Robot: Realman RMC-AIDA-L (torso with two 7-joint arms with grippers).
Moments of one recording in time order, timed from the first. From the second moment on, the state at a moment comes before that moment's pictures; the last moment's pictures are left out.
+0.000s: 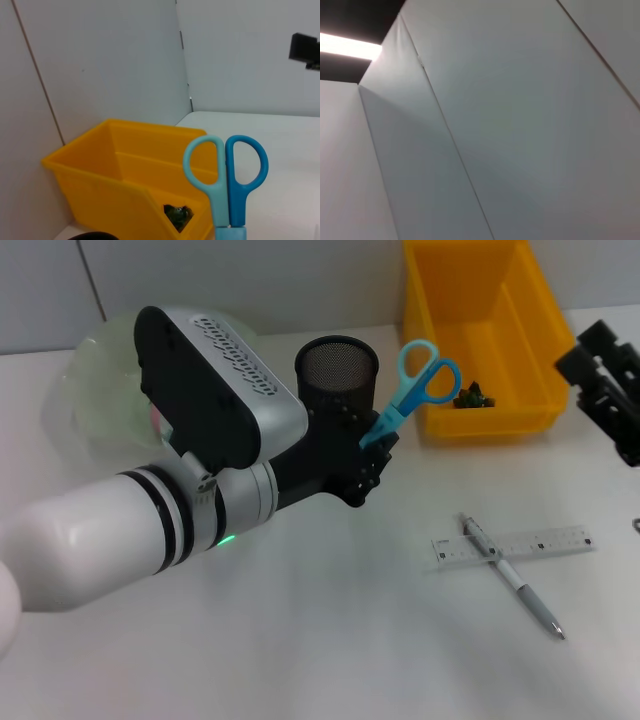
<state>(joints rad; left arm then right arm) -0.27 -2.07 2.05 1.46 2.15 0.46 -2.22 0.36 2.08 -0.25 -0.15 -1.59 -1.88 0.98</state>
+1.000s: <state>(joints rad) -0.28 -2.07 2.09 1.44 2.12 0.42 -2.21 0.47 2.08 -0.29 0.00 -1.63 -1.66 0.96</state>
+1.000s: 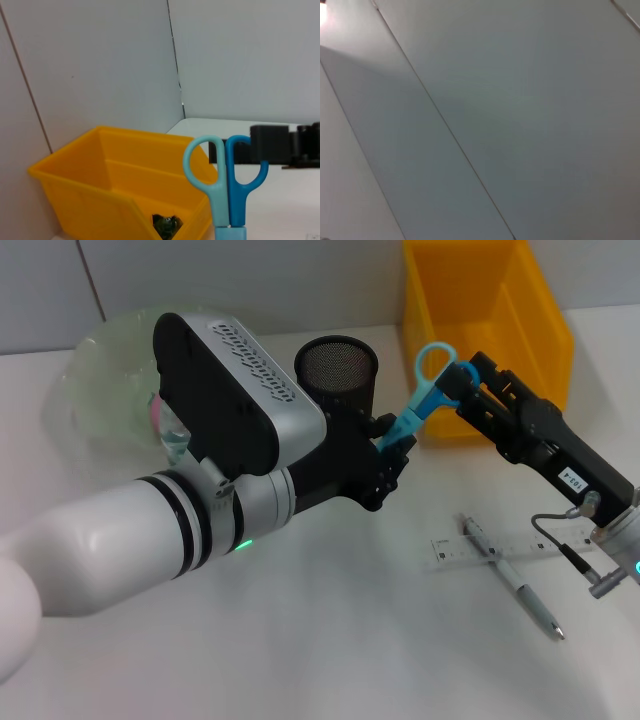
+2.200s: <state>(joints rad) -0.29 -2.07 2.10 1.44 2.12 0.42 -2.21 0.49 2.08 -0.34 -0.02 -1.63 -1.62 0.99</state>
